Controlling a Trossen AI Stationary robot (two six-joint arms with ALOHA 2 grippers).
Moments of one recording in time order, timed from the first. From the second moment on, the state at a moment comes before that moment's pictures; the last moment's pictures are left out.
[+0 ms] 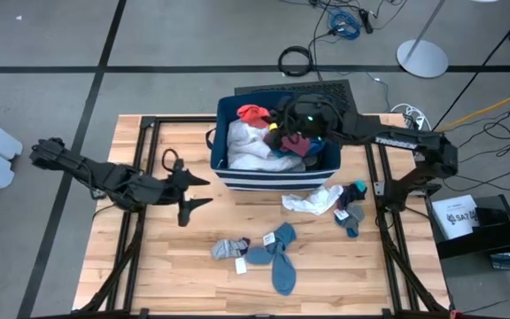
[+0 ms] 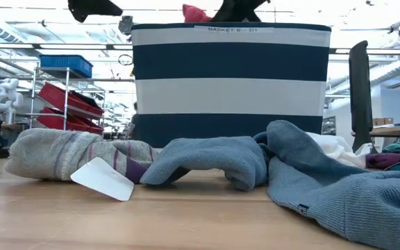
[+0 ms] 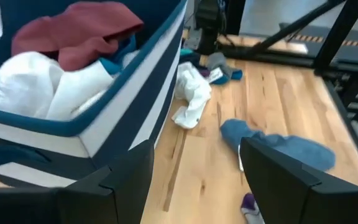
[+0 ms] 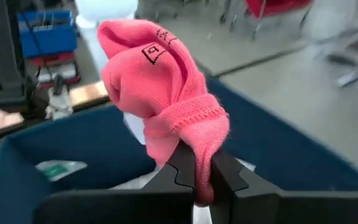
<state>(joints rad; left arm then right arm) -0.37 0.85 0.79 -0.37 -0.47 -0.27 -0.26 1.49 1.45 -0.32 0.26 0.12</state>
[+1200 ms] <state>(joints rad) -0.37 0.96 0.79 -0.37 -0.32 -0.22 -0.37 1.93 2.31 -1.14 -0.05 0.23</state>
